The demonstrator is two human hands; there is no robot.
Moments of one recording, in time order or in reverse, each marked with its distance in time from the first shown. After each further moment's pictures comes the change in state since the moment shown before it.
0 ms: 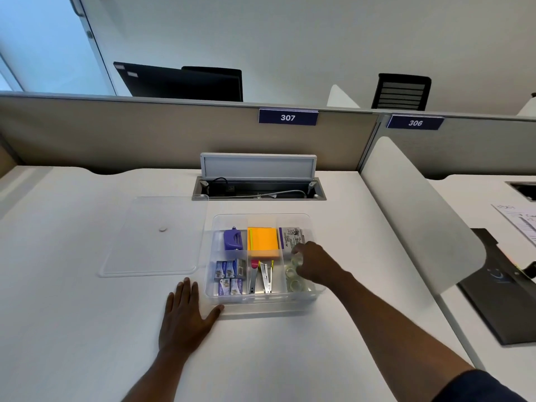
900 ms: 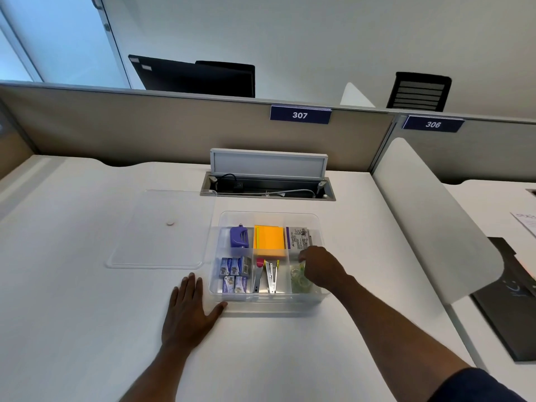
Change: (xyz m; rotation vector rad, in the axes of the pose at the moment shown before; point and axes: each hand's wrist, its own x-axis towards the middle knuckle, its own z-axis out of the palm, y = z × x) left_hand 0.000 0.000 0.002 -0.011 0.033 0.002; right_hand 0.010 0.009 0.012 -0.130 0.030 -0.044
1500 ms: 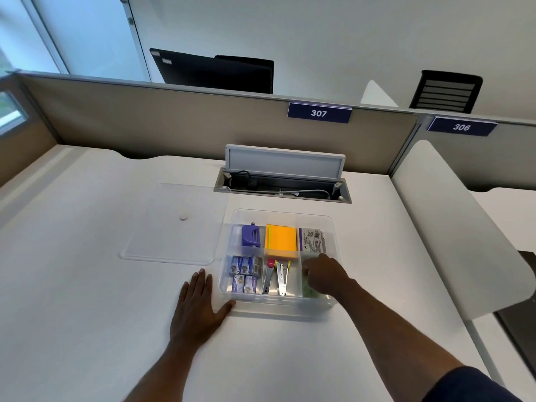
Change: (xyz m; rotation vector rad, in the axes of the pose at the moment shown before) left_hand 0.002 -0.002 0.001 0.000 -0.005 -0.019; right_hand 0.010 -0.005 0.016 -0.206 -0.109 -0.095
